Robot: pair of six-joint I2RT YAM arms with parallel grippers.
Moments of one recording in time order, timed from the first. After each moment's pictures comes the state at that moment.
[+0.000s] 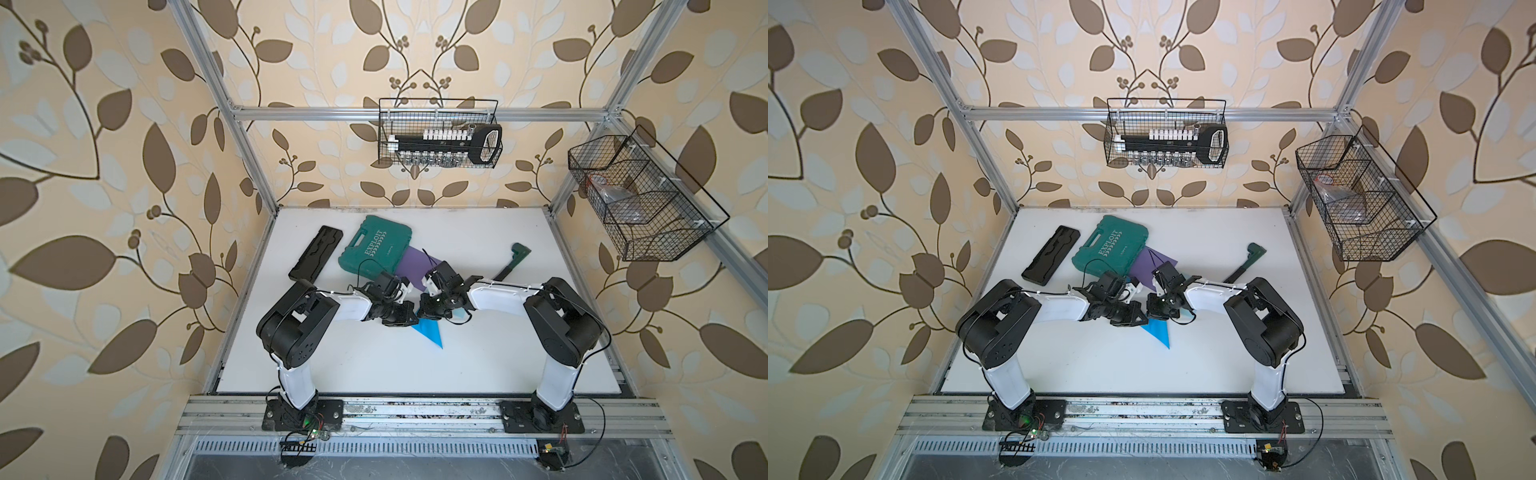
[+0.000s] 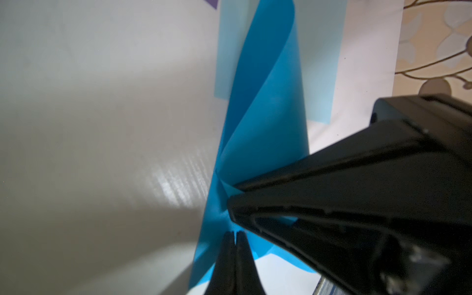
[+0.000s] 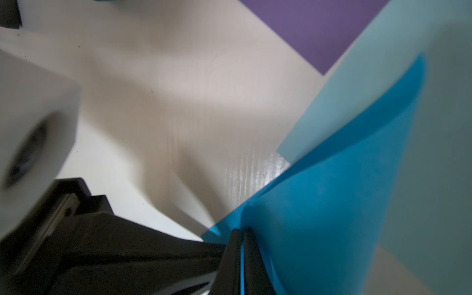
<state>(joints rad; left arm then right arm) -0.60 1.79 0.82 -0.01 0.58 -0.58 0.64 1.85 1.04 -0.30 -0.31 0.69</state>
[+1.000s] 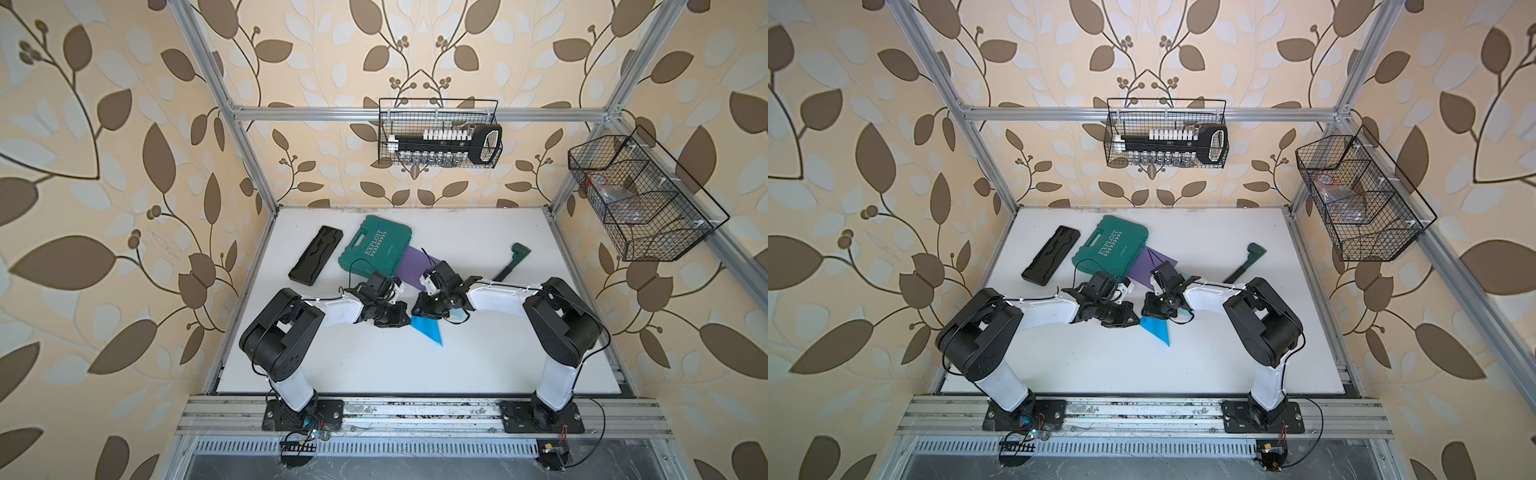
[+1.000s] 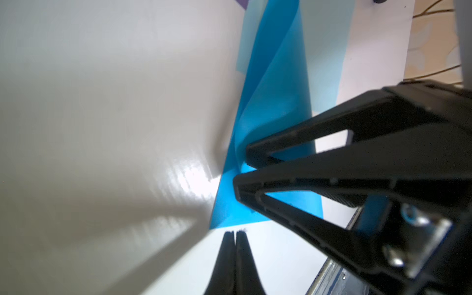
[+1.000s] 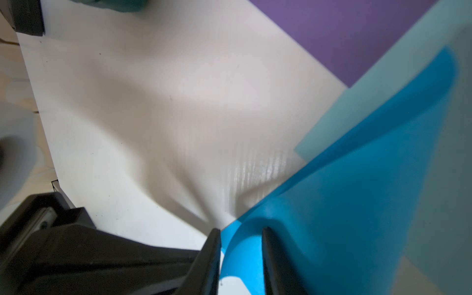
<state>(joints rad) -0.57 1.67 0.77 -0.11 0.52 -0.58 0.64 1.85 1.04 -0.26 -0.32 0.71</state>
